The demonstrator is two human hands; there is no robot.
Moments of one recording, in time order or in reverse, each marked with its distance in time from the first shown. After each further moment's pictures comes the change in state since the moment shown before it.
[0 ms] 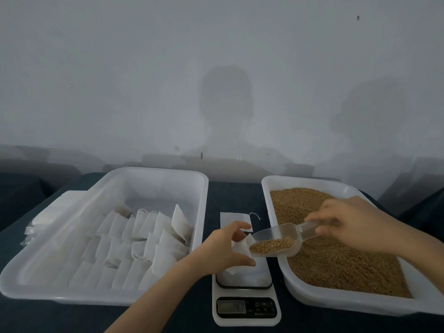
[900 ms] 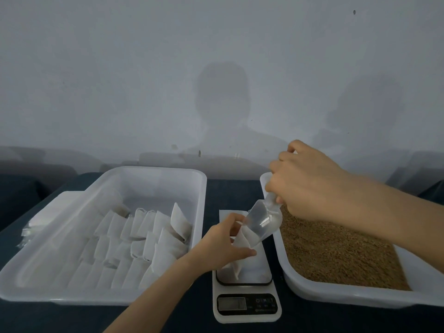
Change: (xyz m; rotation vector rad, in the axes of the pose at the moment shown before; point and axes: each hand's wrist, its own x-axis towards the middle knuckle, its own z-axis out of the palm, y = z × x) left_hand -0.004 0.008 -0.001 -0.085 0.080 0.016; right_hand 0.027 -0.109 -0.060 -0.759 0.205 -0.269
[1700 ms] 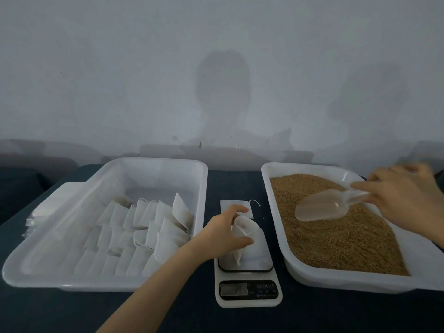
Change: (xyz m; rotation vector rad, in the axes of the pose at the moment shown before) left_hand 0.000 -0.006 0.001 0.056 -0.014 -0.003; right_hand -0.099 0.058 0.132 0.041 -0.157 0.549
